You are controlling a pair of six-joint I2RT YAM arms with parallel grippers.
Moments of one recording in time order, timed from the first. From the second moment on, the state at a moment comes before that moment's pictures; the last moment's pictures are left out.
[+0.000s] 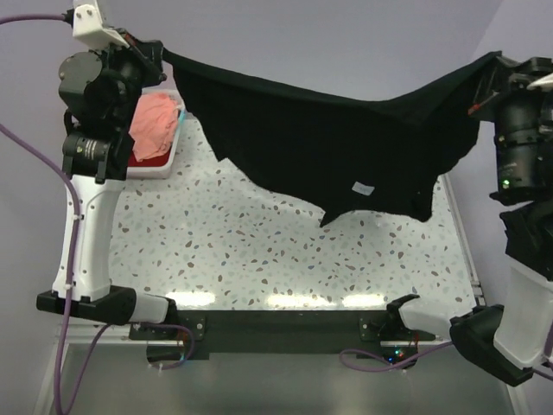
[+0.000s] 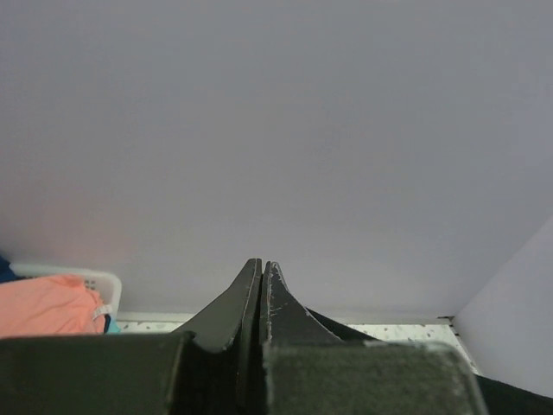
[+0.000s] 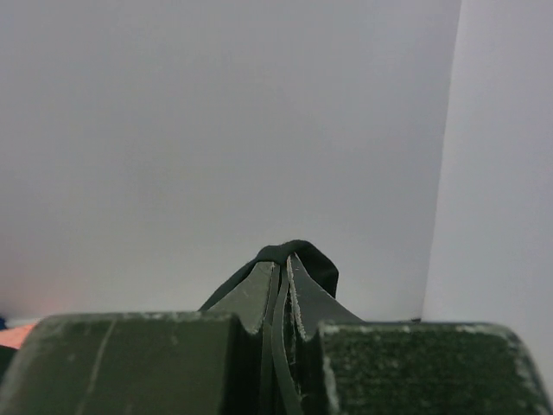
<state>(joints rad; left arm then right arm) -0.16 1.39 1.95 -0.37 -0.08 -0.33 0.39 1.19 2.21 -0.64 0.47 -0.06</state>
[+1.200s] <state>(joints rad) -0.16 1.51 1.99 -0.31 -0.21 -0.24 0.39 1.35 2.15 -0.47 0.41 -0.11</state>
